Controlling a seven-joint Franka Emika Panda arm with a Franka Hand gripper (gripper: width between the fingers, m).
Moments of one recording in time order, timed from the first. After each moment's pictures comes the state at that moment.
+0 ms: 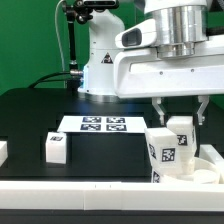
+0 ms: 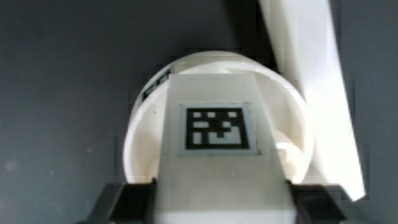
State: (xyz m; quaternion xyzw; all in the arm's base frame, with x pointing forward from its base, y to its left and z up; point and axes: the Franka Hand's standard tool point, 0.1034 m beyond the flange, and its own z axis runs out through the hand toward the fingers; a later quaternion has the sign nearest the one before) arm 0.594 0.085 0.089 -0.95 0.29 -0.05 0.07
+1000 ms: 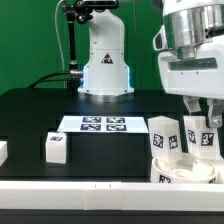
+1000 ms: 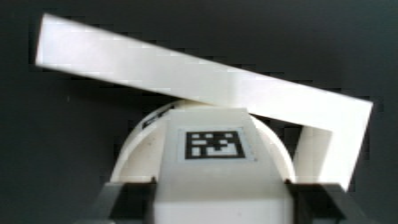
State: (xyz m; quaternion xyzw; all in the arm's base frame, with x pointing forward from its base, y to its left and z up) arm 0.600 0.115 0.090 -0.76 0.64 -0.01 0.11
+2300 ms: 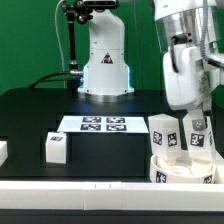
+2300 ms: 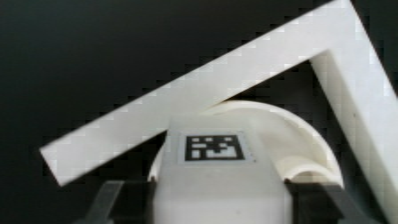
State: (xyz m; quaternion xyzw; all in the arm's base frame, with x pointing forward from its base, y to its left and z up) arm 0.598 0.112 0.088 -0.47 0.87 0.06 0.13
